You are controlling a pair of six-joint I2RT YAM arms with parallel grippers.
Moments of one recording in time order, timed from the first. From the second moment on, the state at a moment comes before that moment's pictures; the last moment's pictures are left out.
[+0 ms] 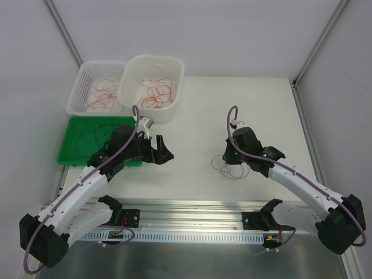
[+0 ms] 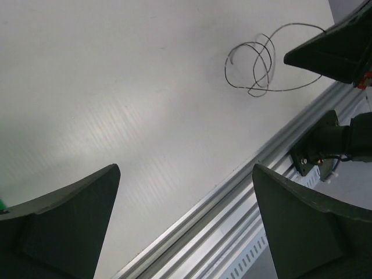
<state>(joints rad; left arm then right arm) -0.46 0.87 0.70 -0.41 0.37 -0.43 0.65 1.08 0.76 -0.53 0.08 0.53</state>
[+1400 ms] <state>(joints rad) -0.91 1.35 0.74 0.20 0.31 -0.60 0.91 0.97 1.00 -0.59 -0.16 0.33</state>
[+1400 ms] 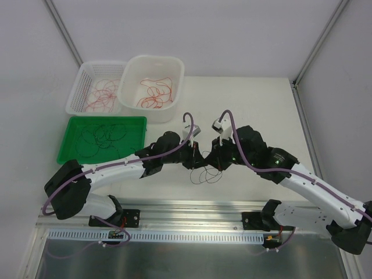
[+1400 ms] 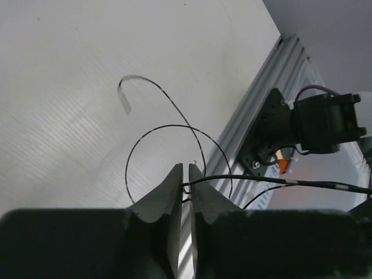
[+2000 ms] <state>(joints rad) -0.81 1.13 0.82 -0.04 0.22 -0.57 0.92 0.90 1.00 -0.66 -0.04 0.29</state>
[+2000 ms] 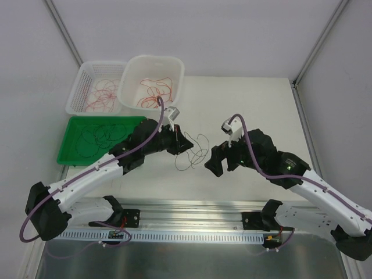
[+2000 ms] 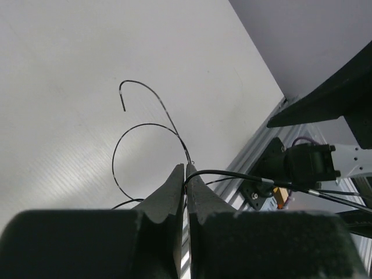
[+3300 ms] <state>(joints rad) 0.04 1.05 0.85 -0.53 -0.08 -0.45 0.92 0.60 0.87 -0.74 0.07 0.22</state>
